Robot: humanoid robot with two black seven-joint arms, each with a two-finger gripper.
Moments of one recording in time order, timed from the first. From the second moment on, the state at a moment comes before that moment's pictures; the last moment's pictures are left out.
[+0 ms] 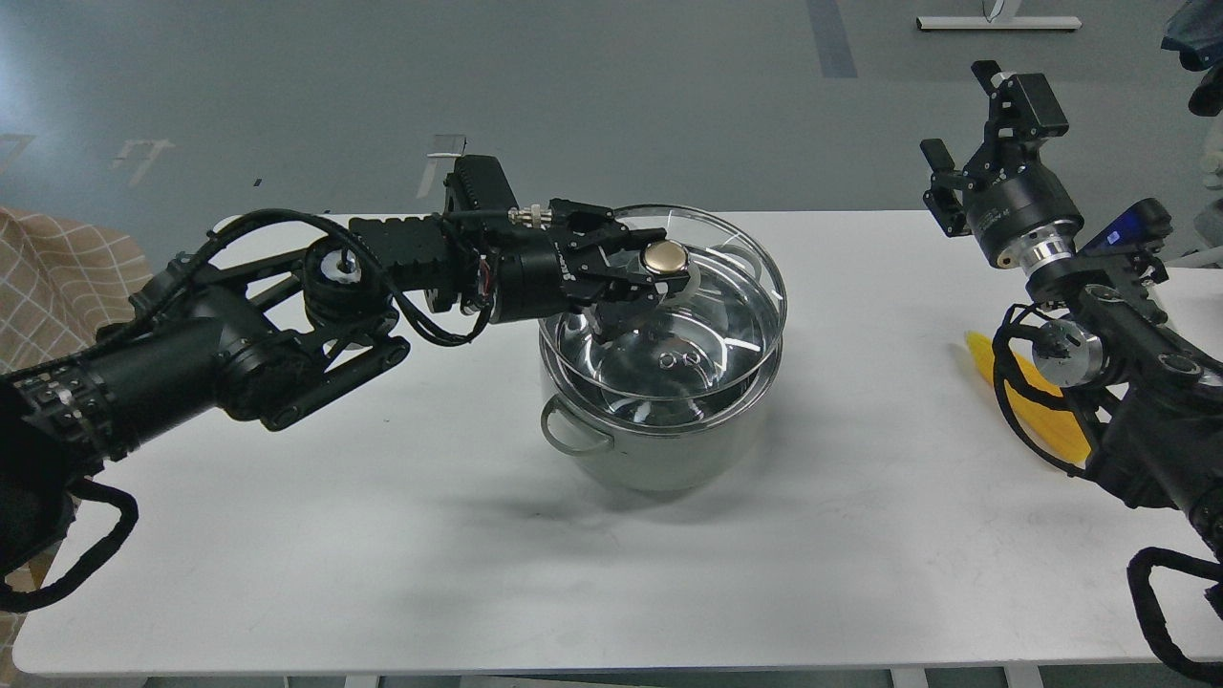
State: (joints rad) left arm -1.00 0.39 -0.41 -1.09 2.08 0.03 -0.49; right arm 0.85 -0.23 0.83 0.50 -0.56 0.28 0.49
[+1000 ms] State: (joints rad) left arm -0.59 1.07 -0.40 -1.22 1.82 0.35 -0.49; right arm 0.83 -0.24 0.80 0.50 -0.56 0.28 0.49
